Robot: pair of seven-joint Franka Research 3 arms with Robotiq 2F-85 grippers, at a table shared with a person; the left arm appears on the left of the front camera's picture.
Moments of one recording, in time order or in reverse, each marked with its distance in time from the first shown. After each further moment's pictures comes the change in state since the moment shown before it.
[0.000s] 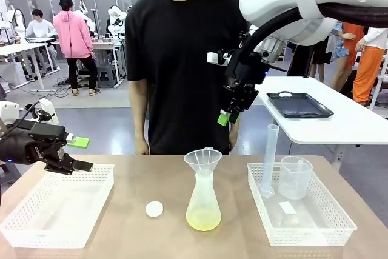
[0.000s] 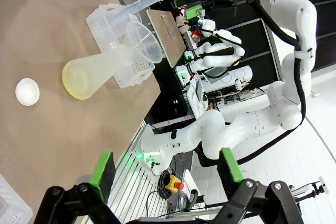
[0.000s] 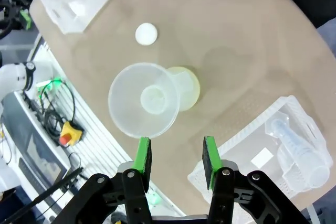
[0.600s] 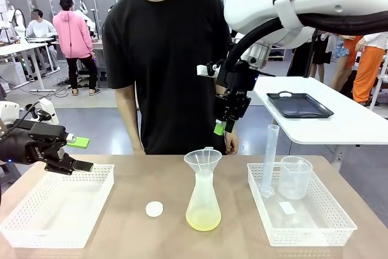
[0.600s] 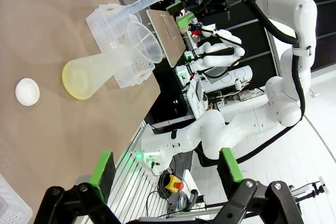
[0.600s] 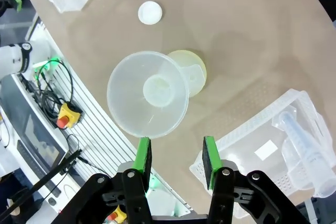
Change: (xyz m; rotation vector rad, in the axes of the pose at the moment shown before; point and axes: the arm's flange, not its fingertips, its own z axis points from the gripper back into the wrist) left arm 0.000 0.000 0.000 0.000 0.000 0.000; right arm 0.016 0.006 -0.029 -0.006 0.125 0.021
